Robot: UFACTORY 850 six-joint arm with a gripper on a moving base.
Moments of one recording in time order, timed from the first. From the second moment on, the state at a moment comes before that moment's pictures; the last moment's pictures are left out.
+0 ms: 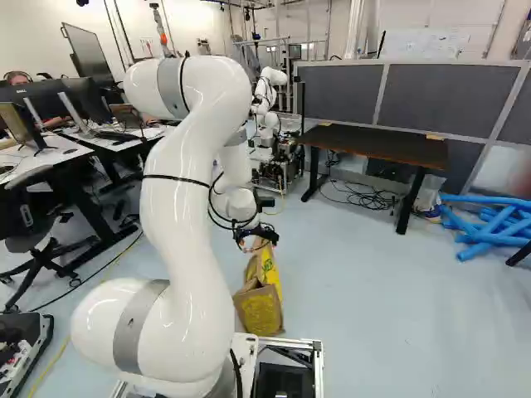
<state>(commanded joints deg) -0.4 -45.1 -47.8 0.0 13.4 0.0</state>
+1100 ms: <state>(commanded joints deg) 0.9 -61.2 -65.2 0.0 4.9 0.0</state>
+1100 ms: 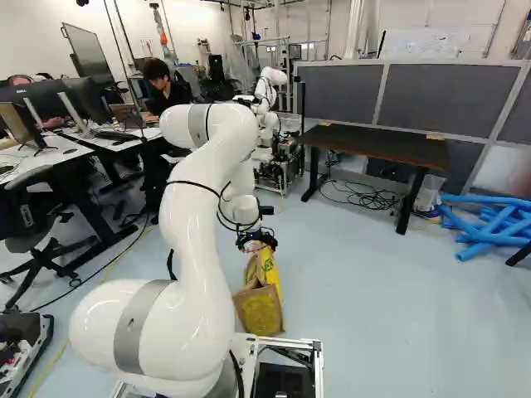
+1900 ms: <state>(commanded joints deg) 0.9 -70.1 -72.4 0.0 2.2 0.0</state>
